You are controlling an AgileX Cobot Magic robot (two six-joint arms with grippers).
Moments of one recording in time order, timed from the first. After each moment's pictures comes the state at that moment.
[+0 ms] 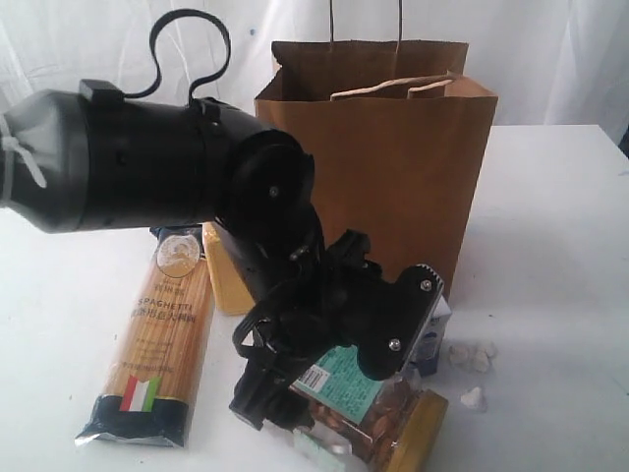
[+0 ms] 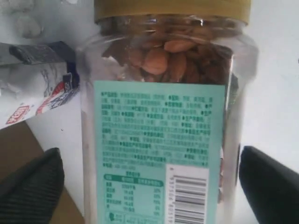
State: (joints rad) left arm -0.98 1.76 -1.31 -0.11 0.88 1.28; right arm -0.05 0.00 0.00 -0.07 0.35 0.19
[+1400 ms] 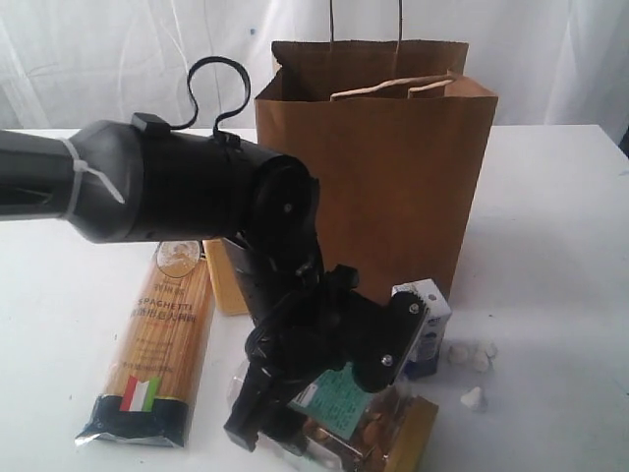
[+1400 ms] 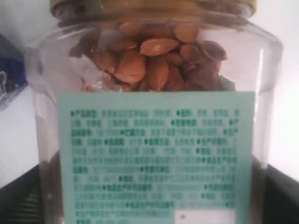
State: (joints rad) left arm -0.94 1.83 -1.31 -0.21 0.95 1.33; right arm -0.05 0.00 0.00 -0.07 0.35 0.19
